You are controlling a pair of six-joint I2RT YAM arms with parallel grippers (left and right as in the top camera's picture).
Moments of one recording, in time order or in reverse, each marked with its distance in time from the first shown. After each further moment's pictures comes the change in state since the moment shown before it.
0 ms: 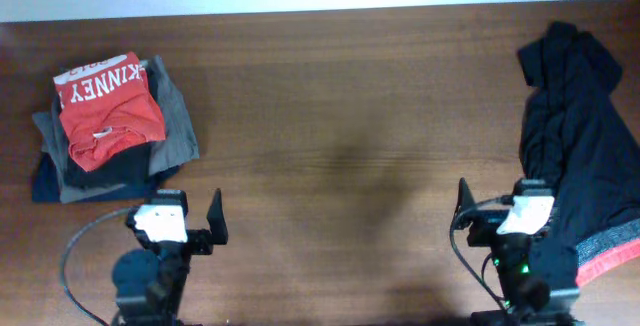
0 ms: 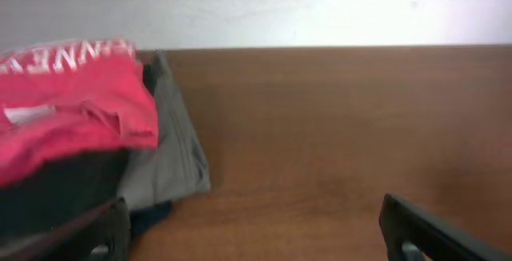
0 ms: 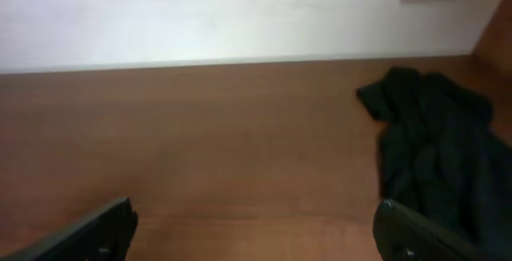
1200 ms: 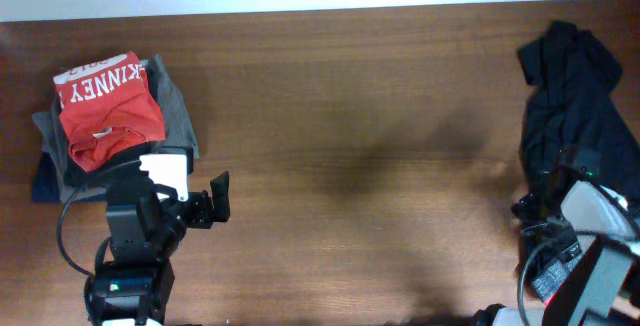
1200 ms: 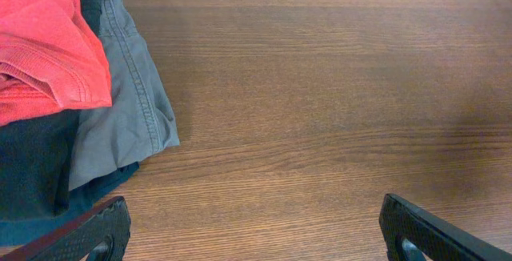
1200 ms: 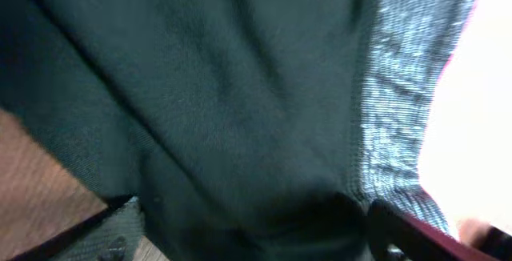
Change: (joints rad) left arm 0.000 0.496 0.357 -0.220 0.084 -0.001; right arm -0.542 1.365 0.421 -0.338 0.246 0.473
